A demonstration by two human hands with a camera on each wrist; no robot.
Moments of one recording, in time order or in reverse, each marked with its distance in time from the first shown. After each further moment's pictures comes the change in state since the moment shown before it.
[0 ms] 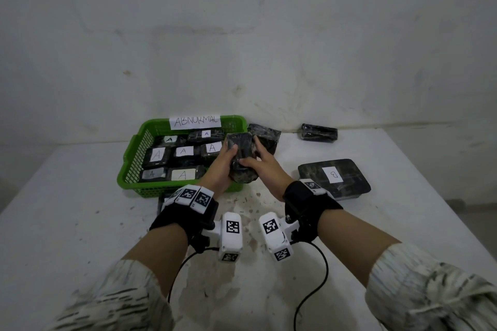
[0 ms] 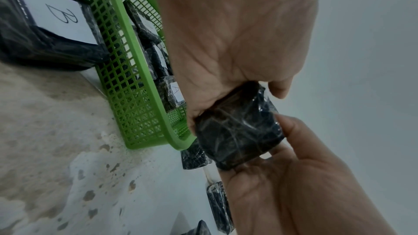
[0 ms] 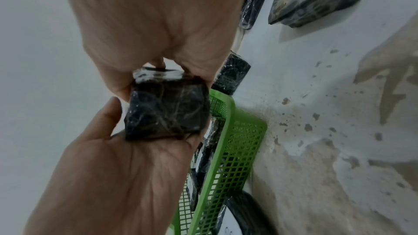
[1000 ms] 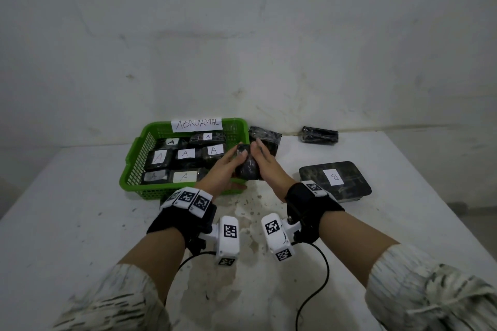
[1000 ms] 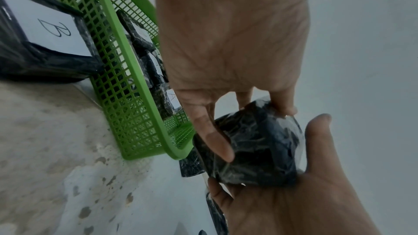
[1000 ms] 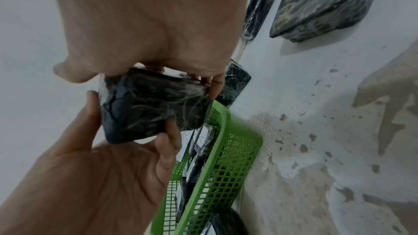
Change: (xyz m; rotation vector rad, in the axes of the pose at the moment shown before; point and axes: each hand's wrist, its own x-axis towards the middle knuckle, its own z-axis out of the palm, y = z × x) left_hand -0.005 0.005 -0.006 0.207 -0.003 -0.064; right_hand -0.003 -0.004 0.003 -0.175 0.078 0.008
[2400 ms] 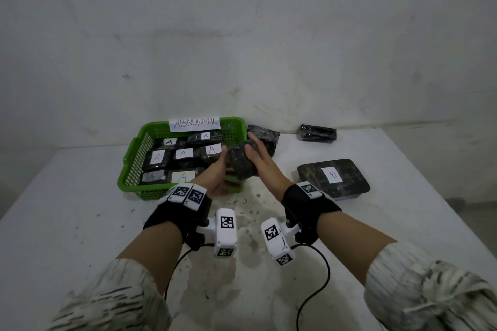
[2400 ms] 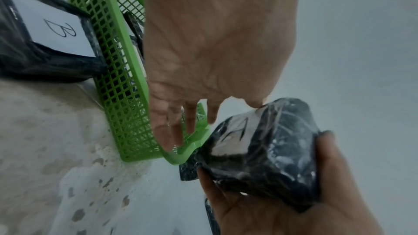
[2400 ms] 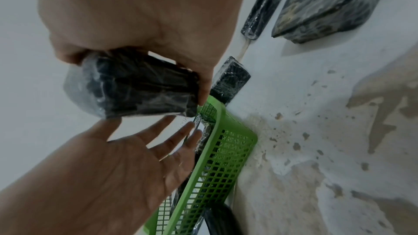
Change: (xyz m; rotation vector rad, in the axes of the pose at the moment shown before) left_hand 0.003 -0.001 -0.005 0.042 0.049 -0.193; right_hand -0.002 0.004 0.000 0.064 -0.038 -0.162
